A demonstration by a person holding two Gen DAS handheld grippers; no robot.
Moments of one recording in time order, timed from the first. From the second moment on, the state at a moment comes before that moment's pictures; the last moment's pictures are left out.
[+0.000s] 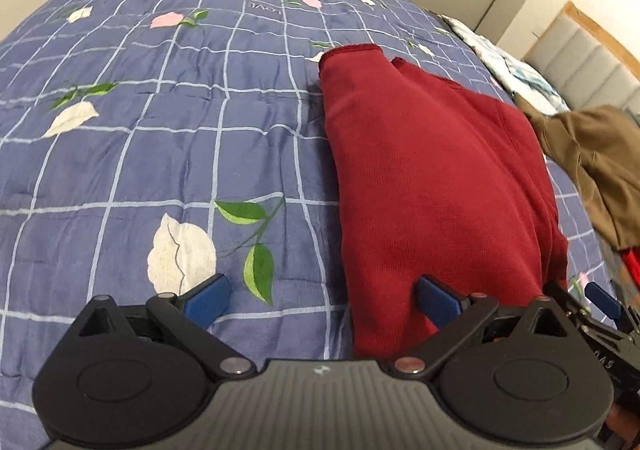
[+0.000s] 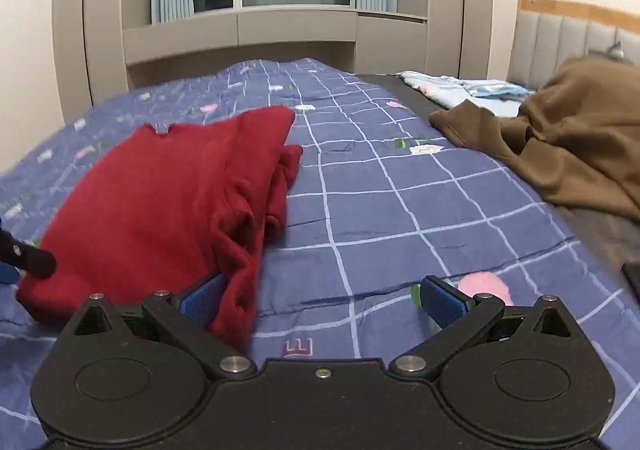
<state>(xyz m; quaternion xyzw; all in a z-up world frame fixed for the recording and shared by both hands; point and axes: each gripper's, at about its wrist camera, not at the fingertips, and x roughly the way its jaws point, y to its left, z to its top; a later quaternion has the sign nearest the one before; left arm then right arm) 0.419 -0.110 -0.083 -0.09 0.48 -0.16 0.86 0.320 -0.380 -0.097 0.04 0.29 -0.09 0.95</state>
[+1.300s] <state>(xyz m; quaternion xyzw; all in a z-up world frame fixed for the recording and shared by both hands) 0.520 -0.141 -0.074 -0.15 0.44 -0.05 0.88 0.436 -0.427 -0.082 0.15 0.22 -0.04 0.96</state>
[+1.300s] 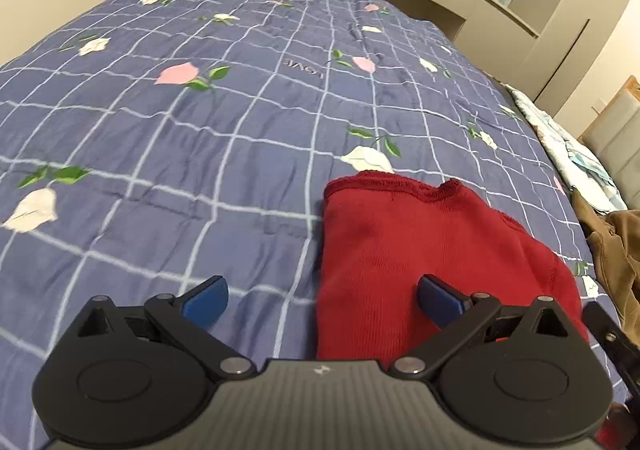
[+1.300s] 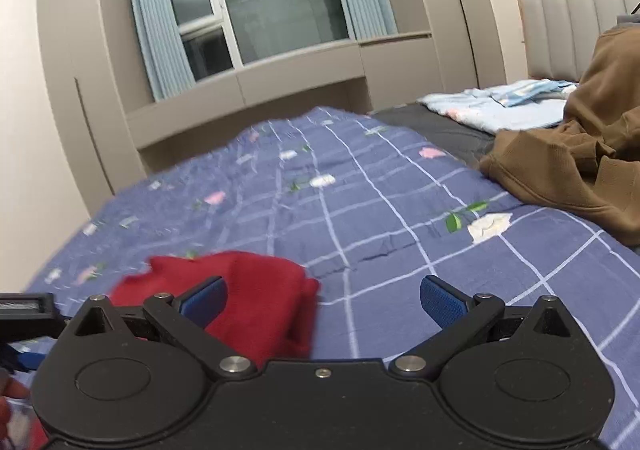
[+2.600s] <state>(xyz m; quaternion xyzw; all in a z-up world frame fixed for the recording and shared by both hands) 0.449 -0.135 -0.091 -0.09 0.42 -0.14 0.89 0.382 -0.403 -0.109 0.22 0.26 0.06 0.94</state>
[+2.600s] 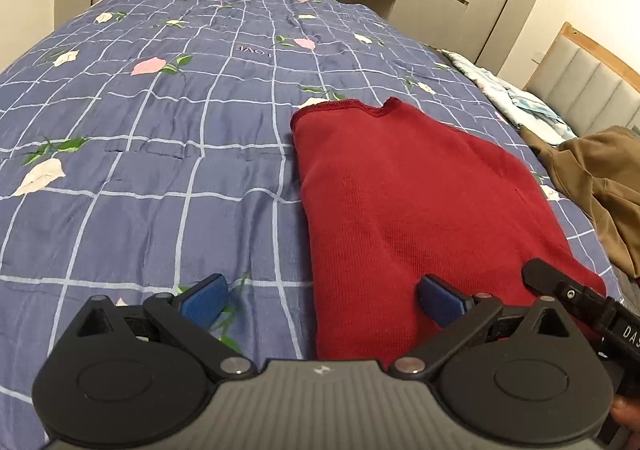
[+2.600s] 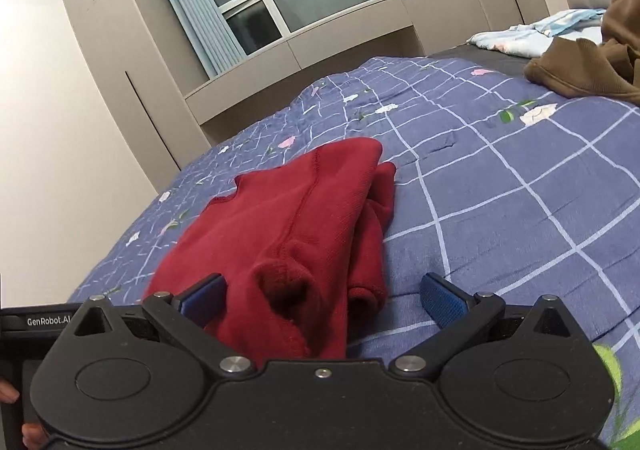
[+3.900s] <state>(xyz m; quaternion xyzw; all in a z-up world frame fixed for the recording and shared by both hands) 0.455 -0.136 -0.091 -0.09 0.43 -0.15 0.89 0.381 -0.410 -0.111 0.23 0.25 0.06 0.94</state>
